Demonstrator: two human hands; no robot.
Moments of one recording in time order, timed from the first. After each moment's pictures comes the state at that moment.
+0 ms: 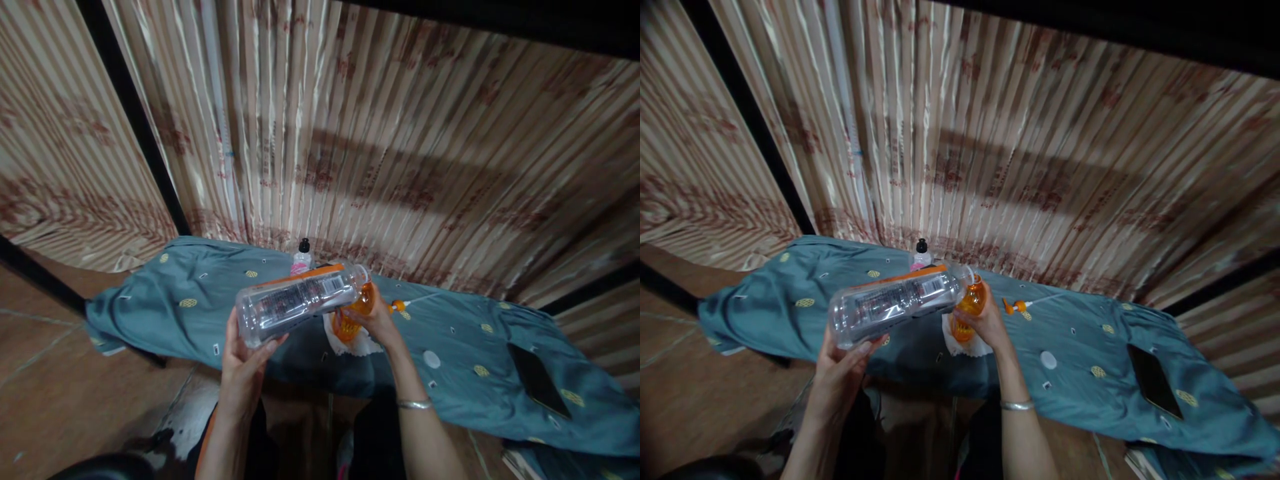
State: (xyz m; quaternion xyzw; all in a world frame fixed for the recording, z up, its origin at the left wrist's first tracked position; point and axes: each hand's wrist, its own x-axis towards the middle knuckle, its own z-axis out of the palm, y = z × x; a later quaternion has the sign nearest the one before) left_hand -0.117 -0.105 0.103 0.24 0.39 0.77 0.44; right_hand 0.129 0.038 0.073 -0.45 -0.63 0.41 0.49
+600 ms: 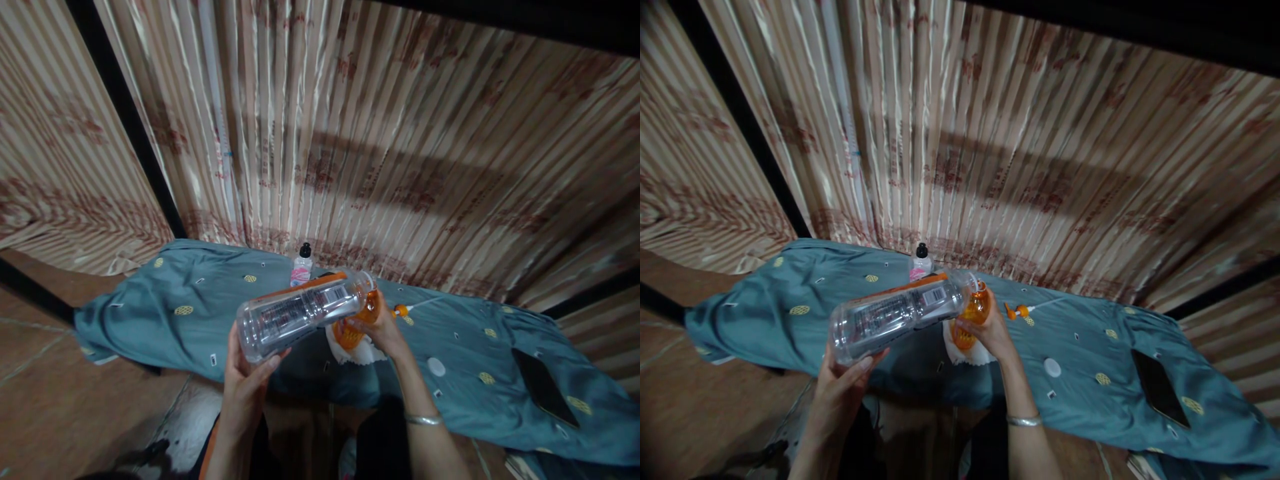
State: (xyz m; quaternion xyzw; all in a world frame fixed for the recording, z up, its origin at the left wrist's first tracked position) left_hand -0.123 -0.099 0.091 0.20 0.40 0.76 0.48; right_hand 0.134 0.036 0.073 -0.46 -0.63 0.40 0.48
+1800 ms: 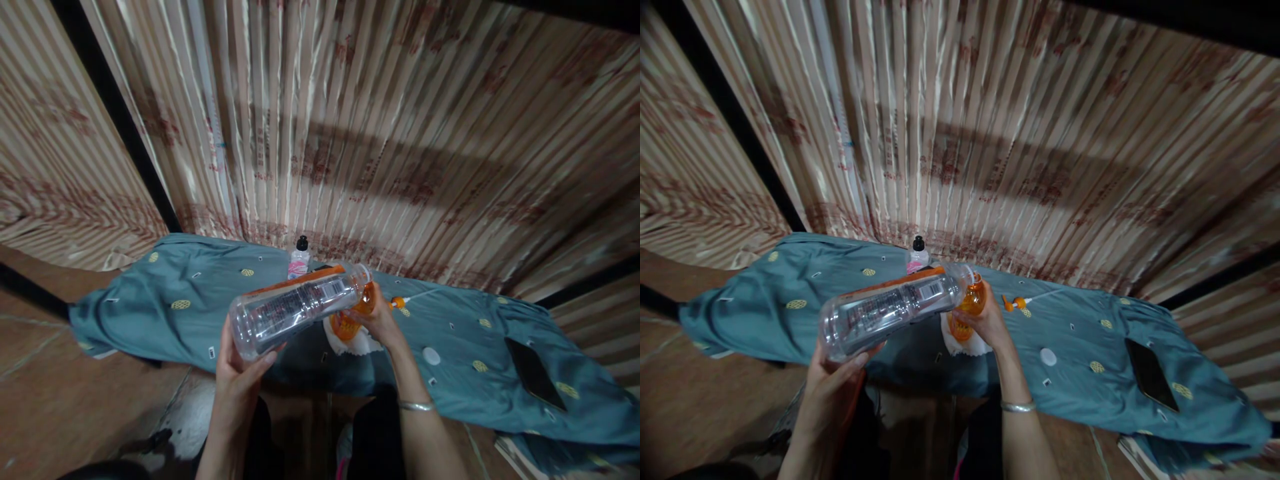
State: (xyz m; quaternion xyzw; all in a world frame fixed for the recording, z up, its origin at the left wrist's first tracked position) left_hand -0.119 -0.106 0.101 0.22 0.40 0.76 0.46; right_hand 0.132 0.038 0.077 -0.47 -0.64 0.39 0.47
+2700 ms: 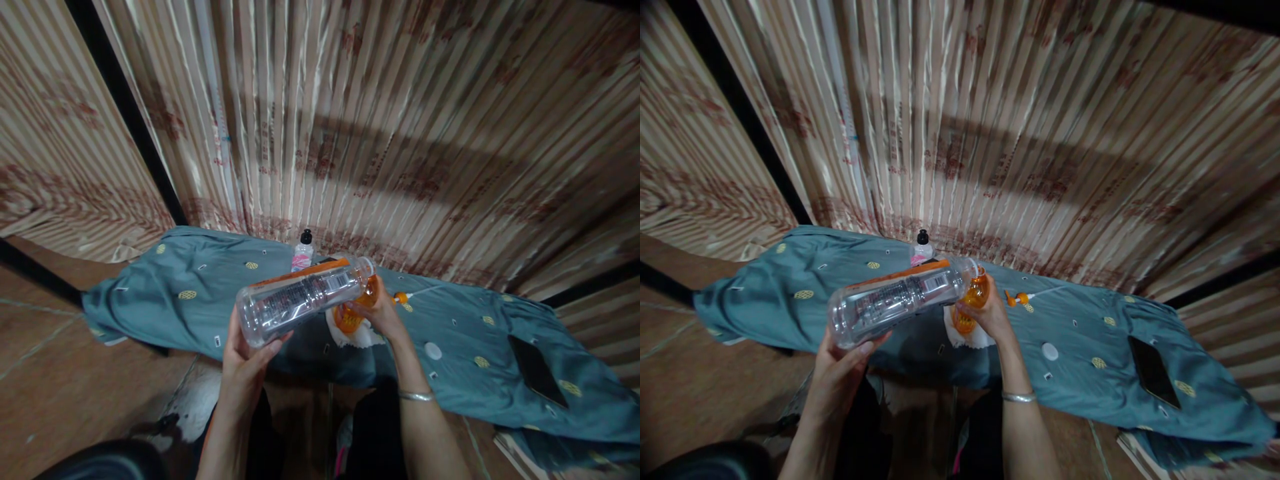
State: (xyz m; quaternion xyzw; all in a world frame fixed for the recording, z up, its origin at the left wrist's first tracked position) left_hand -0.118 -0.108 0.106 0.23 0.40 0.75 0.47; right_hand 0.134 0.039 0.074 -0.47 -0.65 0.37 0.48
